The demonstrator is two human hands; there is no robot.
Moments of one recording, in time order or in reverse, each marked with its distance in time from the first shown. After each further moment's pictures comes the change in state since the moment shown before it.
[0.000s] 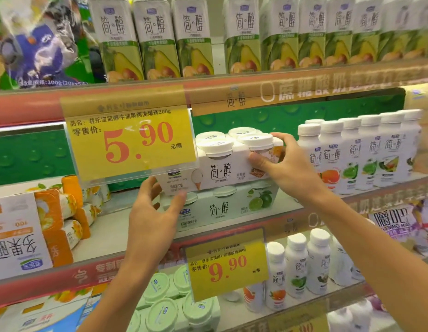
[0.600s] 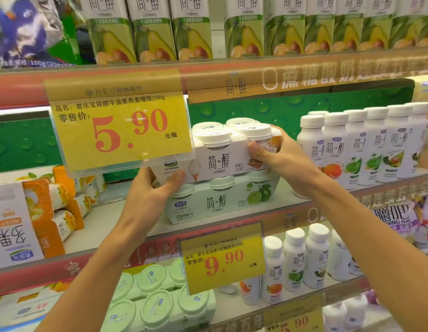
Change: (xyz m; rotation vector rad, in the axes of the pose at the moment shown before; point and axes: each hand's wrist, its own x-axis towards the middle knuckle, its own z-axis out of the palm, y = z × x) left_hand 0.029 -0.001 -0.002 -0.128 -0.183 -0.036; right_hand 0.020 0.013 0.002 0.214 -0.169 0.117
